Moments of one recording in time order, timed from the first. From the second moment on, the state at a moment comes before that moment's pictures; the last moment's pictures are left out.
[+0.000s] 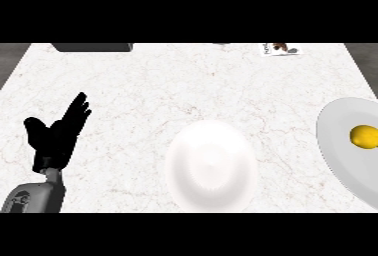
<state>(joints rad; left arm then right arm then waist) -0.14 0.22 0.07 -1.44 0.05 0.01 0.18 -0.18 -0.51 -0.59 -1.17 0.41 0.06 -0.41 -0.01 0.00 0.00</state>
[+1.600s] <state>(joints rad) -0.15 0.20 0.10 -1.43 0.02 -0.02 0.17 -0.06 -0.73 -0.81 -0.89 -0.07 0.55 -0.49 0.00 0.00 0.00</state>
